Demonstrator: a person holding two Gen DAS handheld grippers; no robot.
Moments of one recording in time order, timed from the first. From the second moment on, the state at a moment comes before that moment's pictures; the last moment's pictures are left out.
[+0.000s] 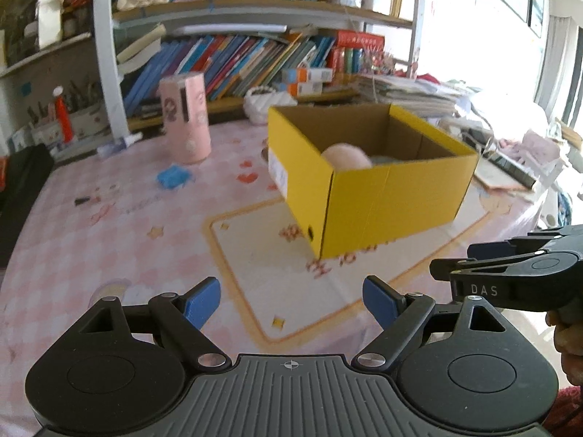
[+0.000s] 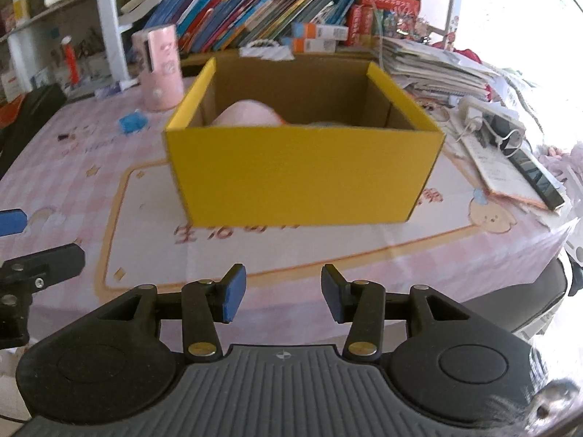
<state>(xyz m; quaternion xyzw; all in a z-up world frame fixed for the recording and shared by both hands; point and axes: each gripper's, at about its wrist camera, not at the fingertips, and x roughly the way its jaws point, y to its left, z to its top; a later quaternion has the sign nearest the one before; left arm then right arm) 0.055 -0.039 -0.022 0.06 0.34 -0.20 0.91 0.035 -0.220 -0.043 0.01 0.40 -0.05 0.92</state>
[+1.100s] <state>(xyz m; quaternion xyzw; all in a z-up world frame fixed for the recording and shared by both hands) -0.010 0.058 -0.022 0.04 0.36 -0.11 0.93 -0.002 -0.108 -0.050 -0.03 0.40 0.08 0.91</state>
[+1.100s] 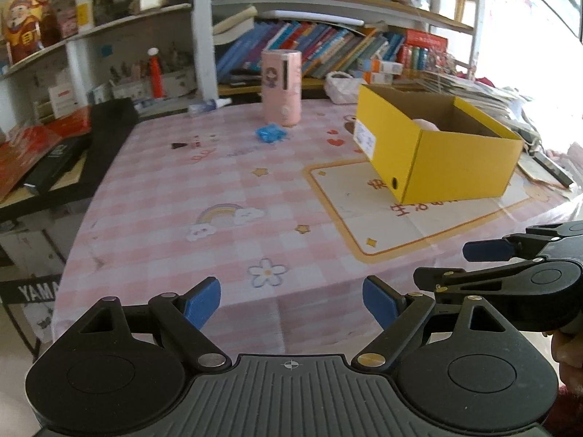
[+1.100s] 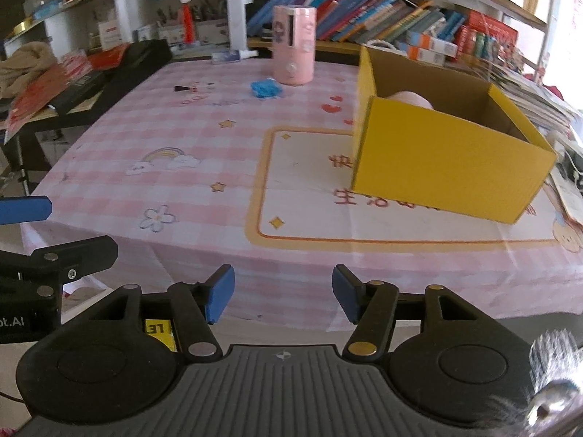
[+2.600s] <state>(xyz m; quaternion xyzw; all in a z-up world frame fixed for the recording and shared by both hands) 0.081 0.110 -0.028 0.02 0.37 -0.06 0.93 0.105 -0.049 -0.057 -0.05 0.40 0.12 0.91</state>
